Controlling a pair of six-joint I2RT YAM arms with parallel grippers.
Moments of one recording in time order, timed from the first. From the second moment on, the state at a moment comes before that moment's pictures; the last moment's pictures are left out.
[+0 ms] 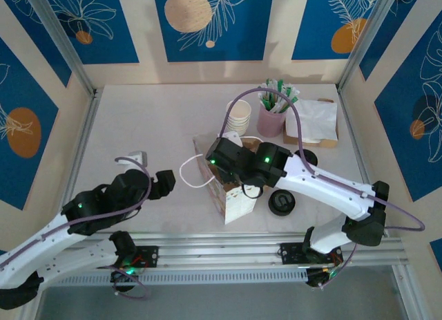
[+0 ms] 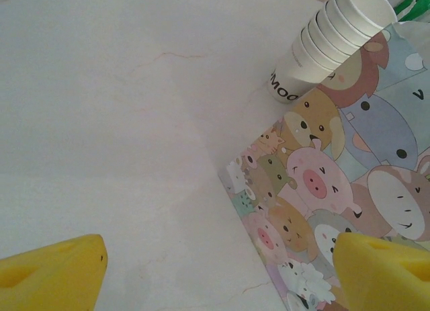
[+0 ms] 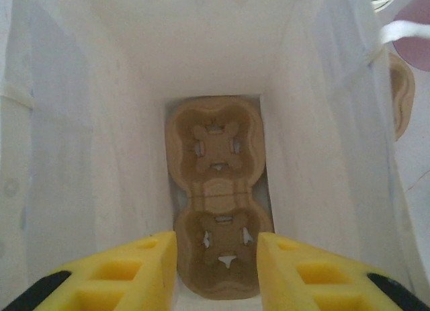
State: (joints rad) left arm -0.99 0.65 0.90 -0.94 -0.49 -0.87; right arm 1.14 1.44 1.54 -1.19 0.42 0.69
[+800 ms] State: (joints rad) left arm -0.99 0.64 0.94 -0.98 -0.49 -0.86; right arm 1.12 1.47 1.54 -1.23 0.38 0.66
